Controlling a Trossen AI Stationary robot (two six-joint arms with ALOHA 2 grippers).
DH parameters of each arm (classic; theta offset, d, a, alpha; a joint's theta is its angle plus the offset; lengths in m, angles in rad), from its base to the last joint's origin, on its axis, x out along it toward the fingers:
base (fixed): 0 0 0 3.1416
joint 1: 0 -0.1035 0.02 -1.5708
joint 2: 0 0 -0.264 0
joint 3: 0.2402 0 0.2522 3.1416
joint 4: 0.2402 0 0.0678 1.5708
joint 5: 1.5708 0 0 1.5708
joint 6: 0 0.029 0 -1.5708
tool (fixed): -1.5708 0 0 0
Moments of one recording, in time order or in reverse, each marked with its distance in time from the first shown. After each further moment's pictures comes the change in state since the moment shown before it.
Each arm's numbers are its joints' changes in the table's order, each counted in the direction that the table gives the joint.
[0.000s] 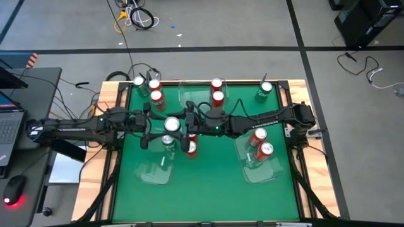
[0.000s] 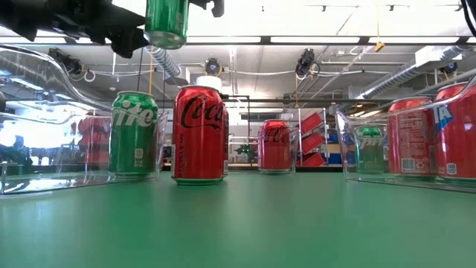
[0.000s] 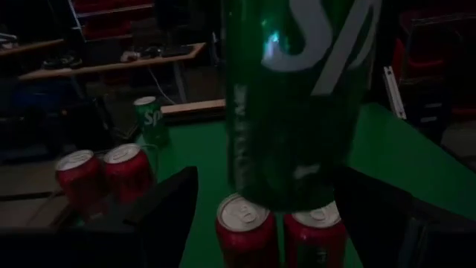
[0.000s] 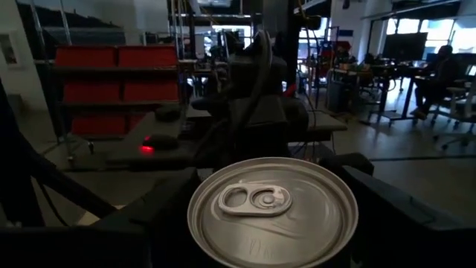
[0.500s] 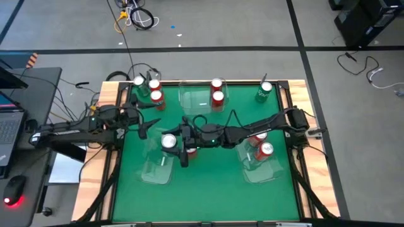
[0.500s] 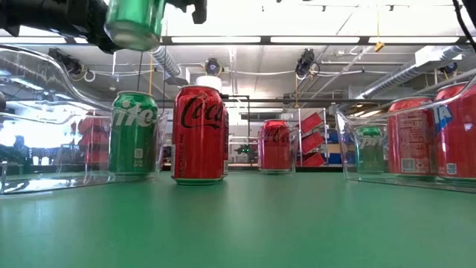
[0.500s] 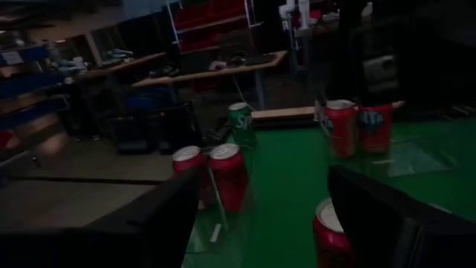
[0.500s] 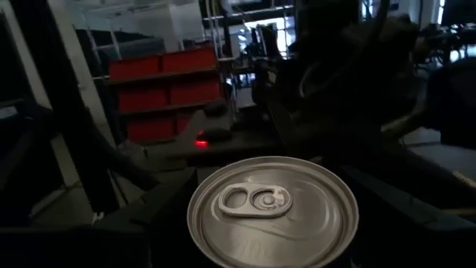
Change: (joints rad) left arm -0.049 0.154 -0.002 0.075 0.232 0.049; right arm -0.065 -0.096 0.000 -0.076 0.036 0.133
